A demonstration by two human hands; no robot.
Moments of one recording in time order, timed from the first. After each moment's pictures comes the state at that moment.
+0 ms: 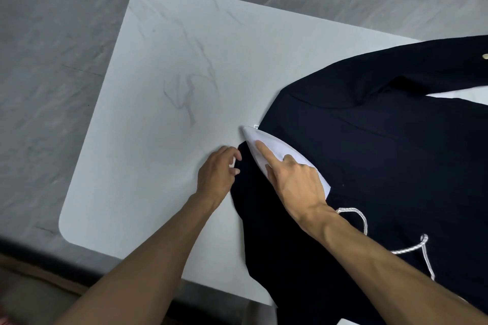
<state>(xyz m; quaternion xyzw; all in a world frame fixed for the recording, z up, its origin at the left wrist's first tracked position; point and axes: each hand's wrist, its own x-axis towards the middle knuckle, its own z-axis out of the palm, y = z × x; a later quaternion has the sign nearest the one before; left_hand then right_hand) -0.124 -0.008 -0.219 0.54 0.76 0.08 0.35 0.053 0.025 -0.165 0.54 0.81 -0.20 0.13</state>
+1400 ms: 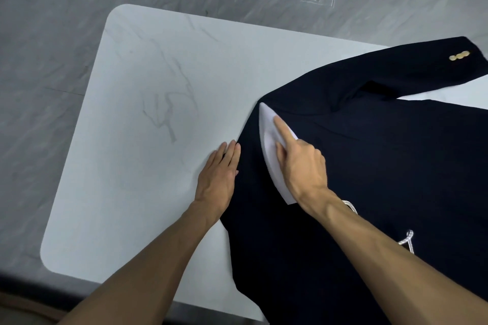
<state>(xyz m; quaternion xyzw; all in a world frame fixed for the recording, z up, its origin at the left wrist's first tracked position) -0.091 0.018 -0.223 0.70 0.67 -0.13 0.22 0.085 0.079 -0.154 0.66 0.70 -0.29 0.01</state>
